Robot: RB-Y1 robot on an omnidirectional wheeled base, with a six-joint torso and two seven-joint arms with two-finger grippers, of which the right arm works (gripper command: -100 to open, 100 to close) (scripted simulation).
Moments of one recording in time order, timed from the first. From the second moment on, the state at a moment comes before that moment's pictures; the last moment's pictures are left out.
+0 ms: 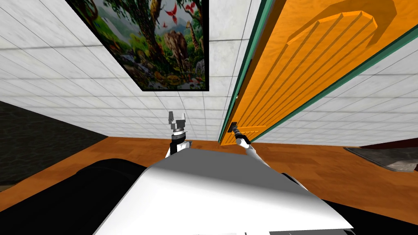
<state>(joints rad) -0.08 -0.41 0.23 -1.17 -0.98 -0.22 1.36</state>
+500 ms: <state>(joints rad) -0.07 -0.36 0.19 -1.19 -1.10 -0.12 1.28</state>
